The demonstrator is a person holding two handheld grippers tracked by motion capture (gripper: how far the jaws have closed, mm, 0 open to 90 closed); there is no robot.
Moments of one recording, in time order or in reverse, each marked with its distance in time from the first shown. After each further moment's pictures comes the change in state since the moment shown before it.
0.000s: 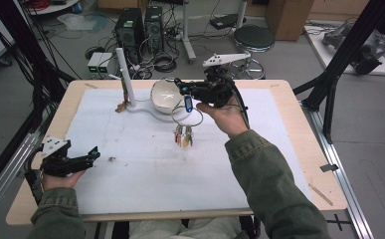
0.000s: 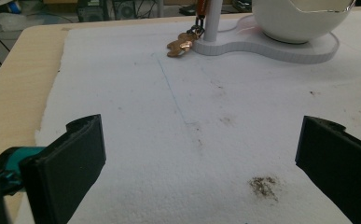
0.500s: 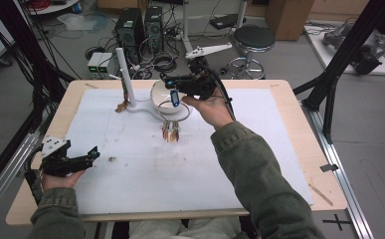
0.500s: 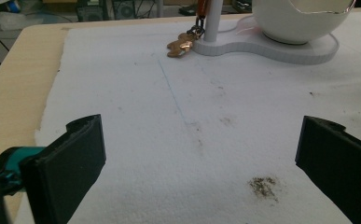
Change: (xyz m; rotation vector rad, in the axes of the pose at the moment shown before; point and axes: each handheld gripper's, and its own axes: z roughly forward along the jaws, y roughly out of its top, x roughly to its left) left arm 0.001 0.000 0.000 -0.003 -0.003 -0.005; right arm 0.004 0.019 0.033 0.018 0.031 0.004
